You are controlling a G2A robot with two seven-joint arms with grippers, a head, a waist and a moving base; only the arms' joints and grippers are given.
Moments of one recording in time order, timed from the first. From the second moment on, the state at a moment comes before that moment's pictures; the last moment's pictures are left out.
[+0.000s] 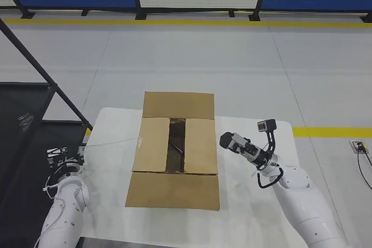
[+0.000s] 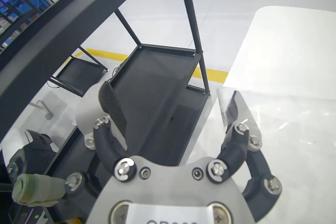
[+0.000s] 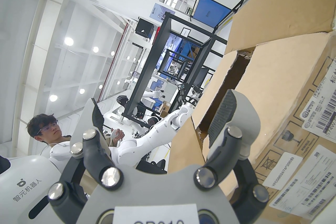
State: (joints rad) left arm 0.76 -1.22 -1.55 -0.61 1.39 0.33 0.23; right arm -0.74 -1.26 1.21 -0.99 0.47 -0.73 0.91
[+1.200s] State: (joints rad) left arm 0.59 -1.25 -1.54 -0.35 1.30 0.43 0.16; right arm -0.74 -1.25 1.21 -1.00 0.48 -0.72 0.91
